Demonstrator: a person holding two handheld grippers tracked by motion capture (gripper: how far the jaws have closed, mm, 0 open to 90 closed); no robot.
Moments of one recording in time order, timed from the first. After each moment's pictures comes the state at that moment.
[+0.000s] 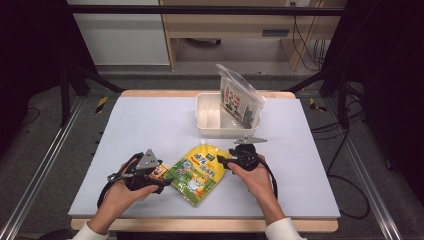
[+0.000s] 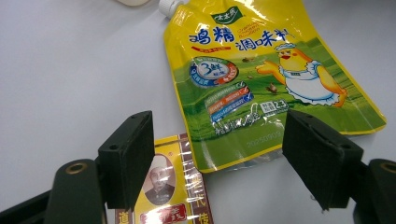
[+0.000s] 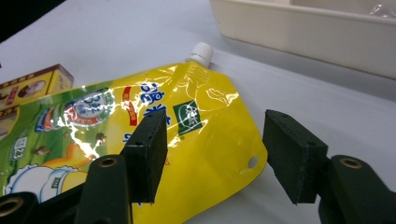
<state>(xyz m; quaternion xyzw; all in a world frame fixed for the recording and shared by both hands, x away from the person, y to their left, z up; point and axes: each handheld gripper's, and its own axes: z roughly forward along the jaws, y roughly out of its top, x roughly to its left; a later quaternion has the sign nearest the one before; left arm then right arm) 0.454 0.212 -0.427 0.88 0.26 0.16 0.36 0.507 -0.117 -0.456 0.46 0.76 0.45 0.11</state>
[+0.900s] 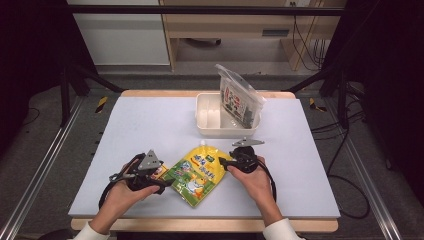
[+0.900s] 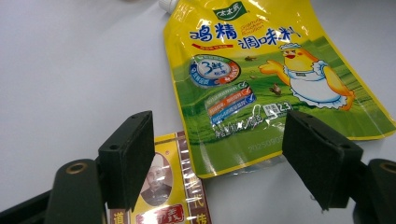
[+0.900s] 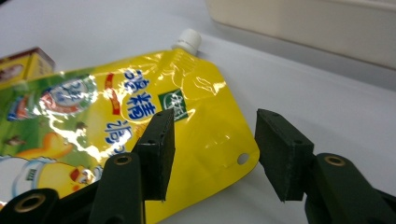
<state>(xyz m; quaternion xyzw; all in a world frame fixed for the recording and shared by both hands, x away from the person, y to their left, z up) 0.455 0.209 -0.431 0.89 0.27 0.15 0.35 0.502 -0.114 -0.459 0.46 0.78 0.41 0.13</state>
